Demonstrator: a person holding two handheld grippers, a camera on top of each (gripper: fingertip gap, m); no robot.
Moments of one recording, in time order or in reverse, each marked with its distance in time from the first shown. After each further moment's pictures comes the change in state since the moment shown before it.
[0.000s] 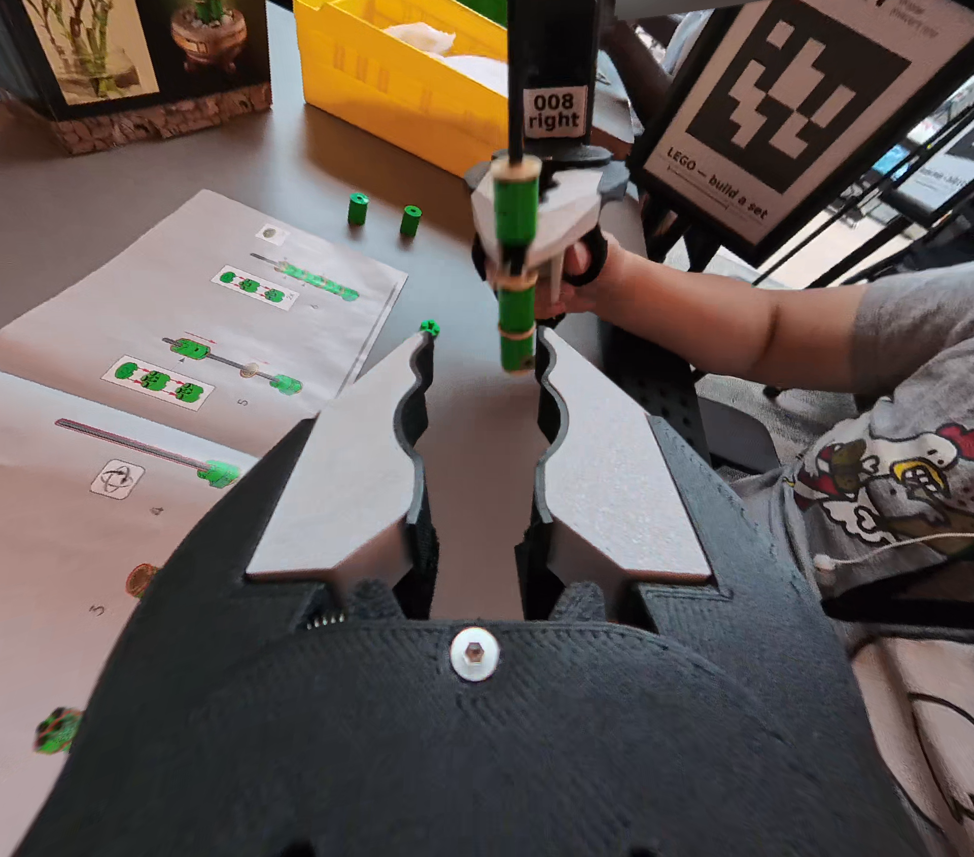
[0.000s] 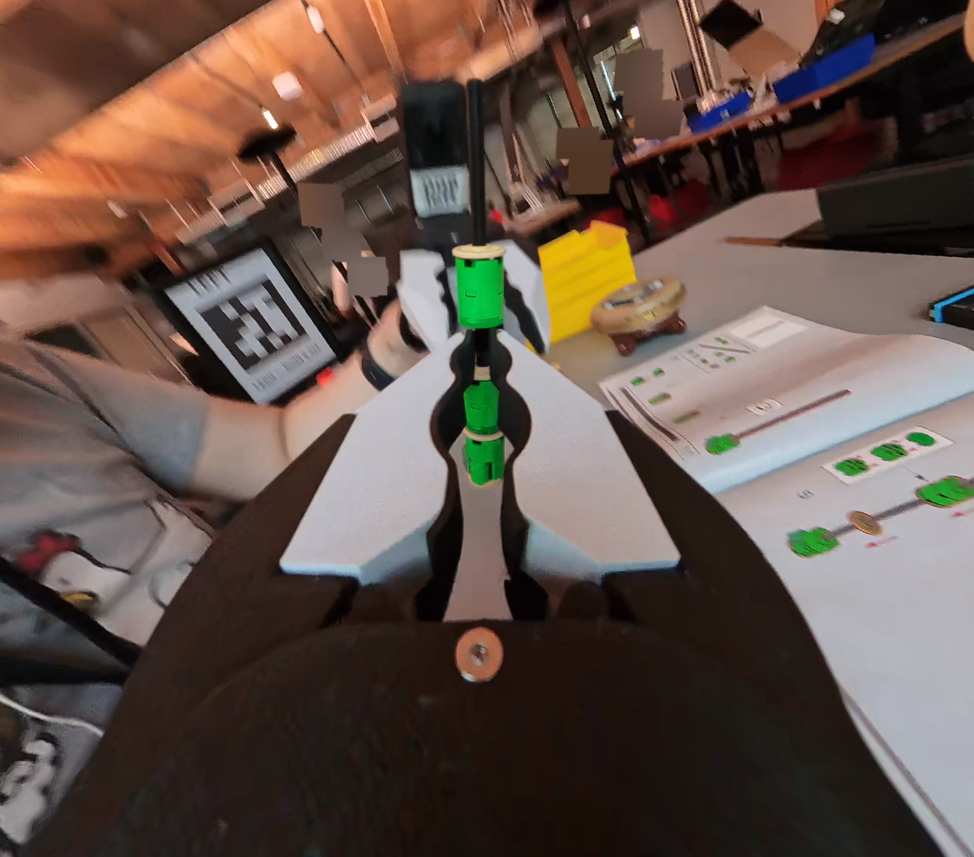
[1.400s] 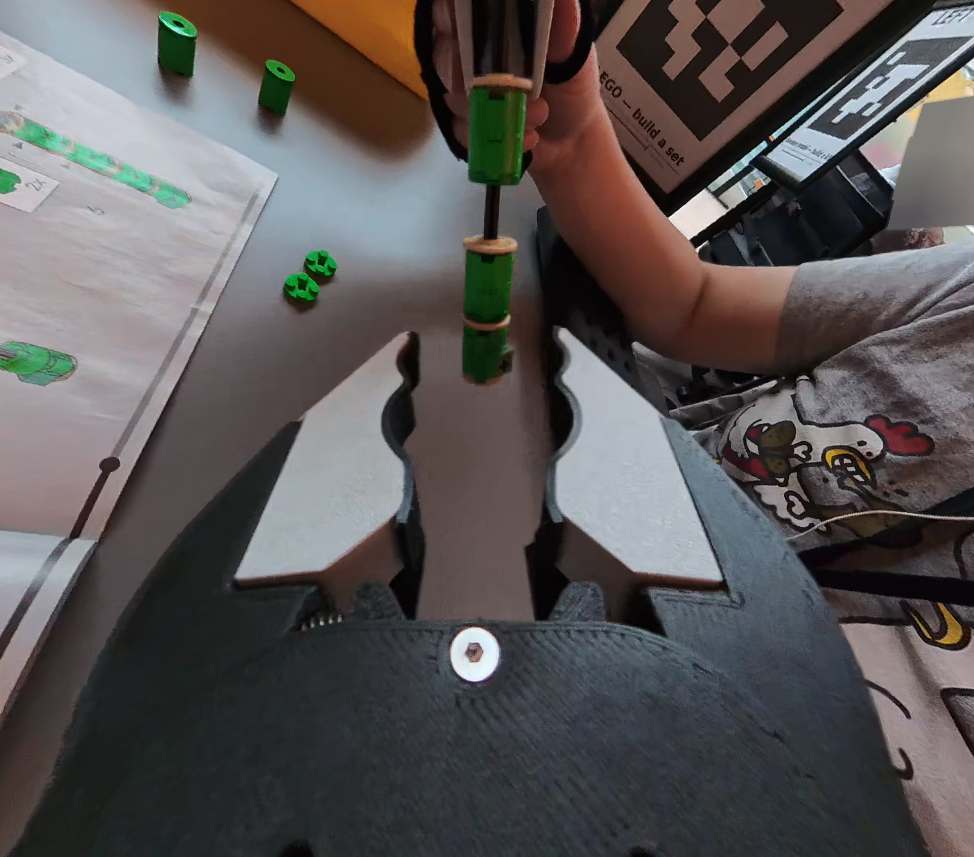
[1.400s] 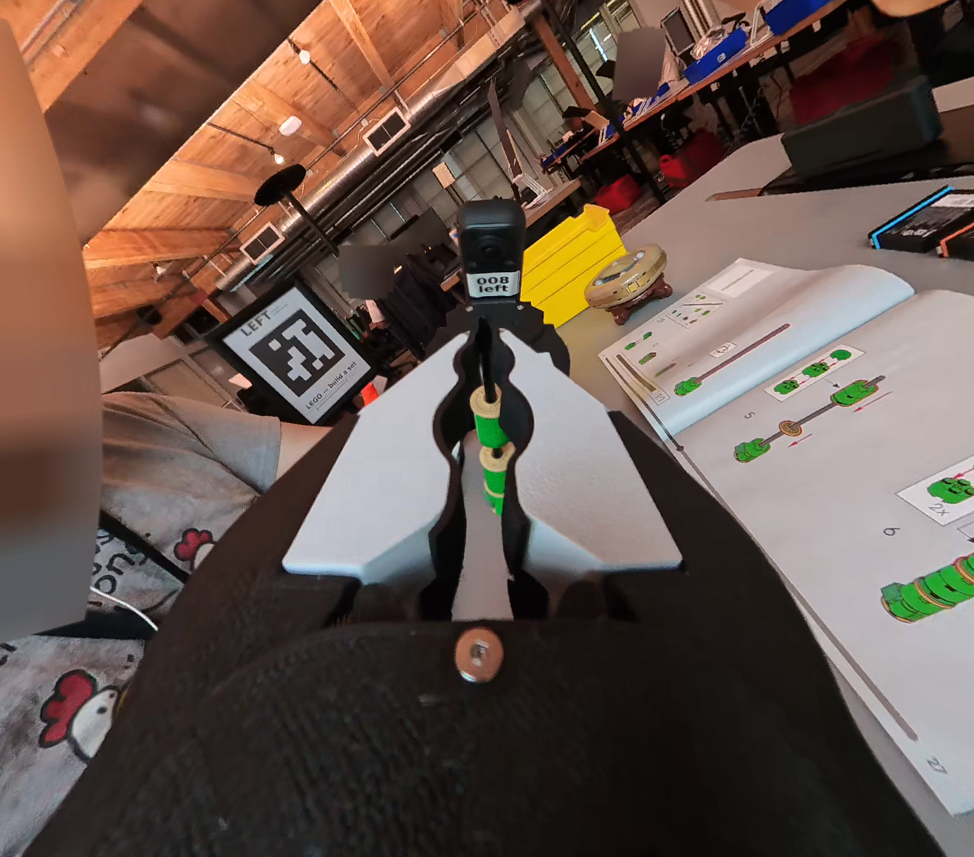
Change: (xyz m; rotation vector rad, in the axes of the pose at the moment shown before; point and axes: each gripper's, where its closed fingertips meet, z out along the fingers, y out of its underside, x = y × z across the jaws) left arm 0.019 0.055 0.062 -0.151 0.249 -0.169; right arm 0.017 -0.026 -0.054 -0.020 0.018 0.183
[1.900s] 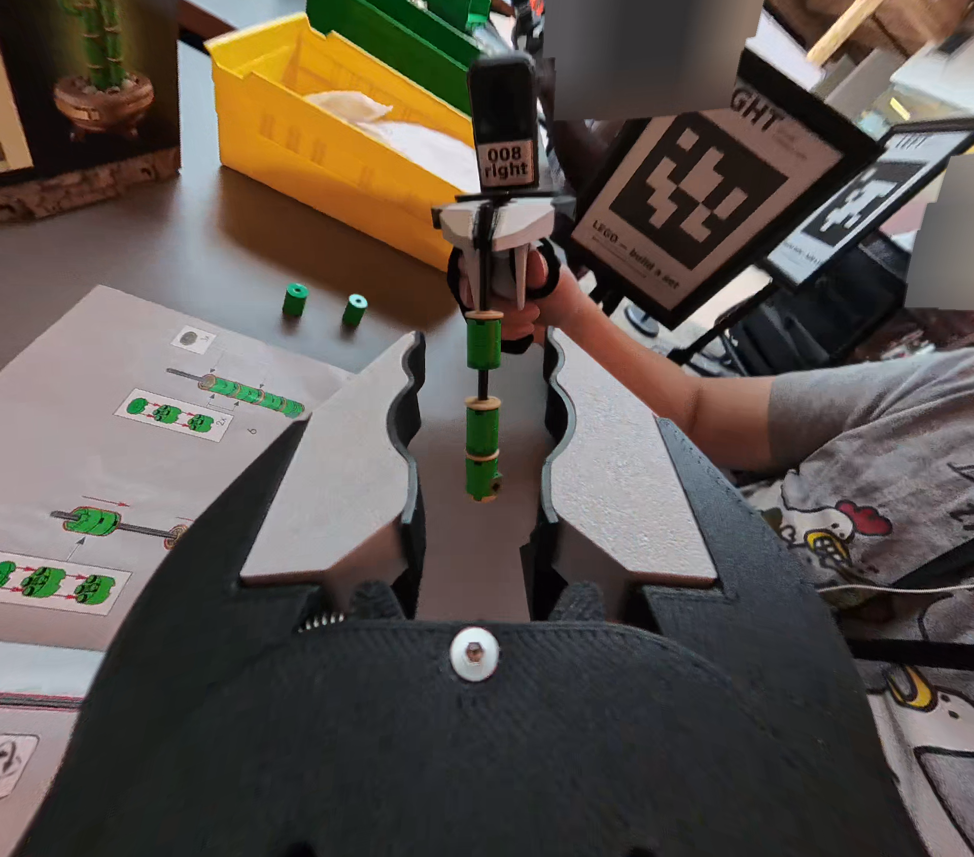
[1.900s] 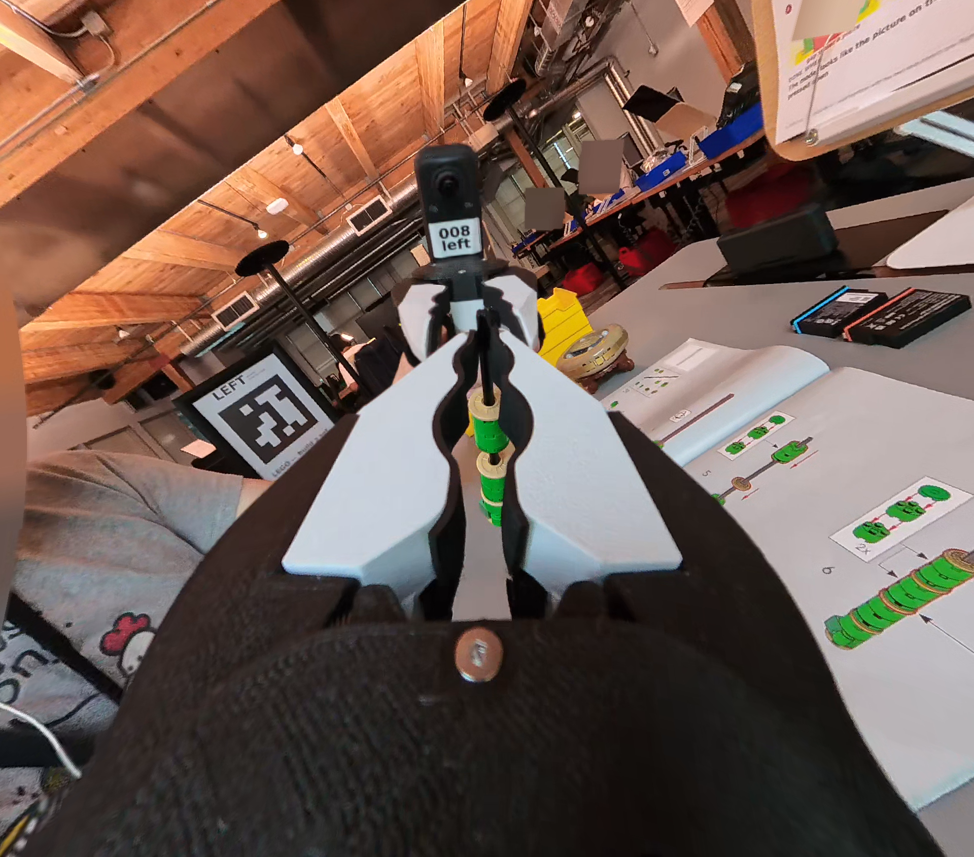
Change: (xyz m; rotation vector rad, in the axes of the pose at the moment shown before) left arm 0.006 -0.113 -0.027 0.156 -0.057 0.106; right arm 0.000 -0.032 -0.017 0.175 0.050 -0.057
